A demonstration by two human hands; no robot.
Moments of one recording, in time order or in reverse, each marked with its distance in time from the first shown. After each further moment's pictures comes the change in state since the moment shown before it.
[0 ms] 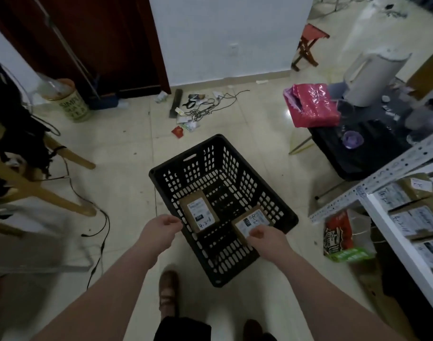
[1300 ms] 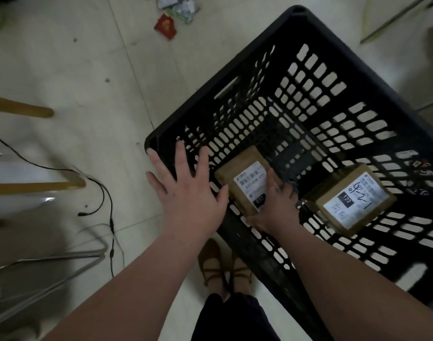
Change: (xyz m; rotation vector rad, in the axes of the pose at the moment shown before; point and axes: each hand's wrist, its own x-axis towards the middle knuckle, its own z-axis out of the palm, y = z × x) left_hand 0.320 -0.086 0.009 1.086 0.223 0.502; right_hand 0.289 -0.030 0.235 -0.246 0.003 0.258
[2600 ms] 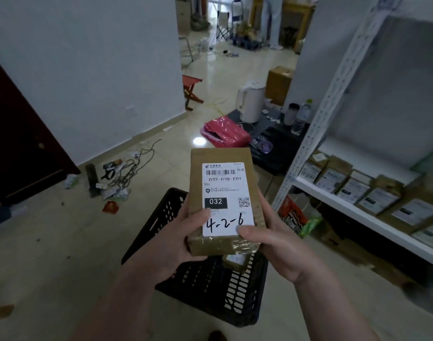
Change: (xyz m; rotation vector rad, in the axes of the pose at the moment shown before) left_hand -0.168 0.094 -0.352 -1.287 -0.906 0.550; right_hand -0.440 0.034 -0.268 1.338 0.170 -0.663
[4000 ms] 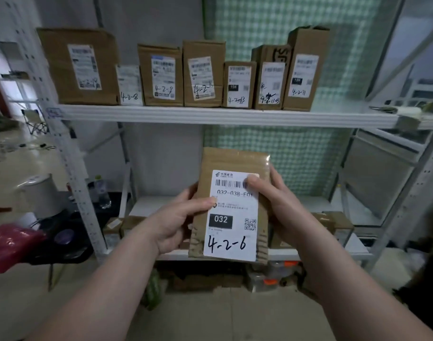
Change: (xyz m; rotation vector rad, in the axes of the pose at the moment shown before) left_hand 0.096 0.066 0.590 0.122 -0.610 0.080; right_hand -0.449 -0.160 -0.352 -0.053 0.912 -0.379
